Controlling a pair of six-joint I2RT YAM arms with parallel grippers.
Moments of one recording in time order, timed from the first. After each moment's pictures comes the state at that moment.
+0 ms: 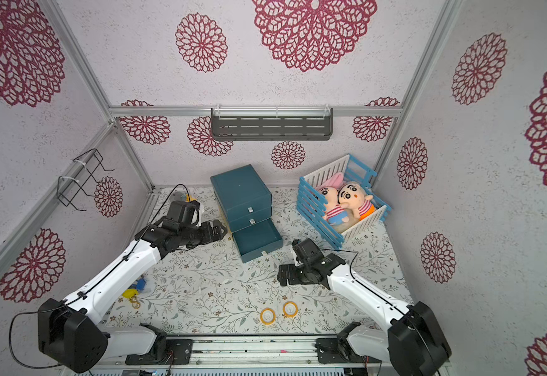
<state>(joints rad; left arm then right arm) -0.39 1.33 1.11 -0.64 0.17 -0.60 0.58 1.19 0.76 -0.70 -0.18 0.45</state>
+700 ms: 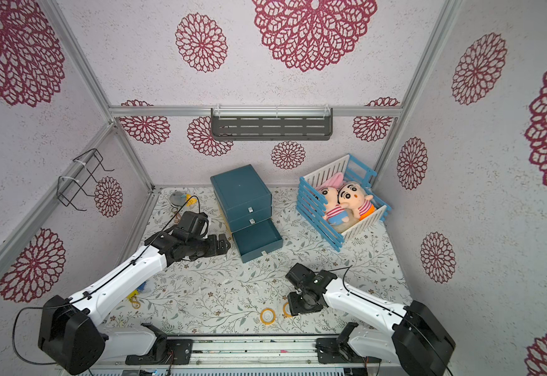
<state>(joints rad) -0.47 1.33 1.05 -0.69 0.09 -0.59 0.81 1.18 0.61 -0.82 -0.10 0.61</state>
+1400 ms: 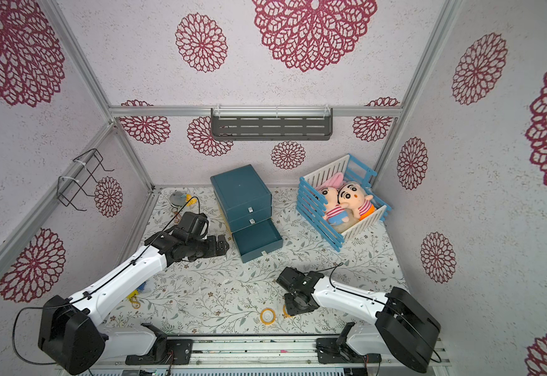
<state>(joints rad) -0.47 1.33 1.05 -0.71 0.06 -0.57 0.88 1.30 0.63 -0.76 0.01 0.67</state>
